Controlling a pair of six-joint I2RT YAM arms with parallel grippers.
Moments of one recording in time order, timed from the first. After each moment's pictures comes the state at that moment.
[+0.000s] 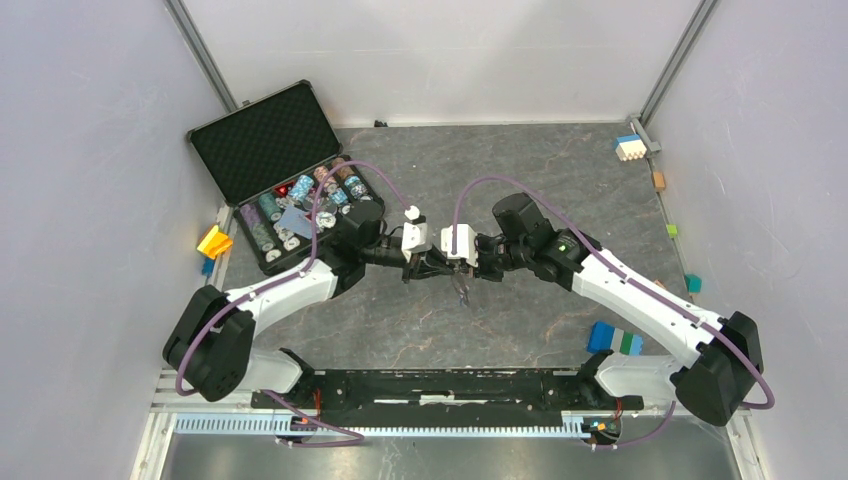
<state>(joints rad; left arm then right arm) -0.63 1.35 0.71 0.34 0.99 0.32 0.75 1.23 1.01 -0.54 -0.48 -0.70</state>
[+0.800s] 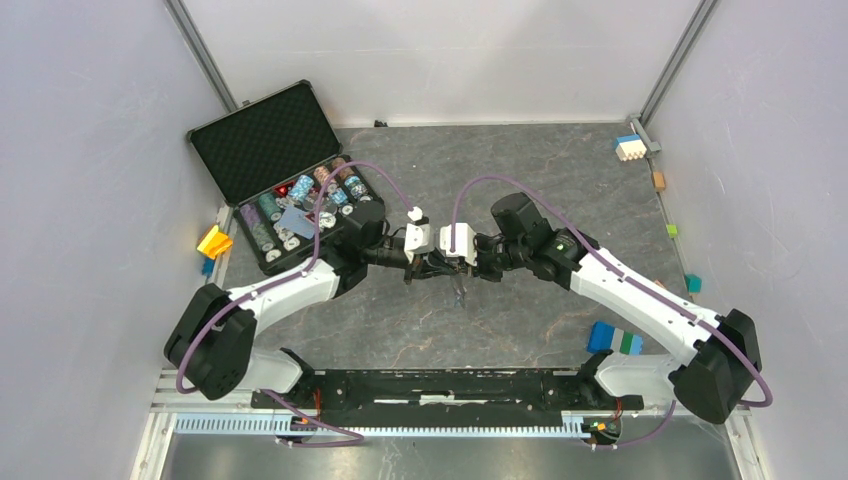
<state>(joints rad) -0.64 1.36 0.72 0.33 0.98 0.32 0.75 1.24 1.01 -0.54 -0.48 -0.68</state>
